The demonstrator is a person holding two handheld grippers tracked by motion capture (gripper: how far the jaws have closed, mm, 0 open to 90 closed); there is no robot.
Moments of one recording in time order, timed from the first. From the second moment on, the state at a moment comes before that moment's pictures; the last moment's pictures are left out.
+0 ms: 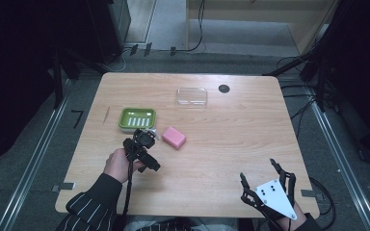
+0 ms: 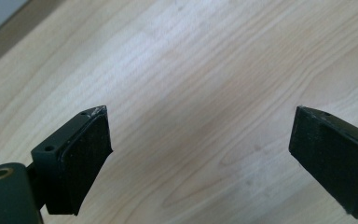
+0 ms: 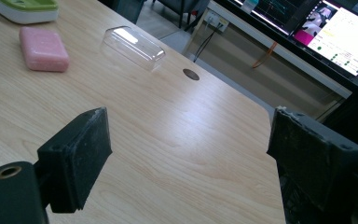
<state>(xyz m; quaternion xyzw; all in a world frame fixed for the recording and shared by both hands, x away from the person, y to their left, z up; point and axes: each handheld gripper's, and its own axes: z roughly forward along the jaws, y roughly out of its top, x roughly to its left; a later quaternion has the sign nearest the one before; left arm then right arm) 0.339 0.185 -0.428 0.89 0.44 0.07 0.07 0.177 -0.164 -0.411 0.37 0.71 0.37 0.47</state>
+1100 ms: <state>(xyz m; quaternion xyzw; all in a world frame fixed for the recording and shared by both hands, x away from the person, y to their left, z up) 0.381 0.146 -0.424 0.90 0.43 0.06 0.09 0.175 -0.165 -0.412 0.37 0.71 0.36 0.47</state>
